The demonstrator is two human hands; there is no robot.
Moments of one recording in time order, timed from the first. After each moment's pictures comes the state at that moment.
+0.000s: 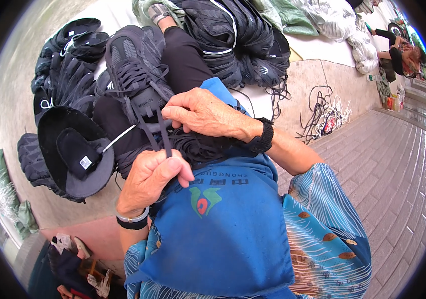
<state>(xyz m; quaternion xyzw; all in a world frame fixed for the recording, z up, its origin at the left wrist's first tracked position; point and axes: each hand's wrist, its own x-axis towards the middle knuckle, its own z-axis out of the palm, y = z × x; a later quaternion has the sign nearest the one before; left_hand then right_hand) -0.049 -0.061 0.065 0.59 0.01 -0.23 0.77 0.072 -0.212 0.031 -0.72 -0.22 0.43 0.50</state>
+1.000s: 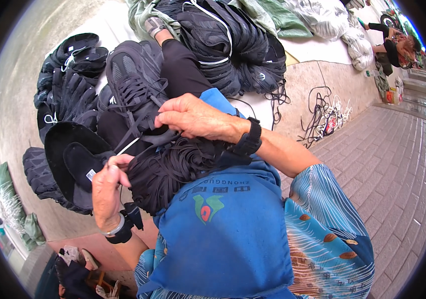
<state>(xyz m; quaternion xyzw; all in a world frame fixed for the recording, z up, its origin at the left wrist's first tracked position) -0.084 0.013 0.049 0.65 0.17 -0.08 0.73 0.081 -0.200 0.027 -0.57 -0.06 0.55 0.60</state>
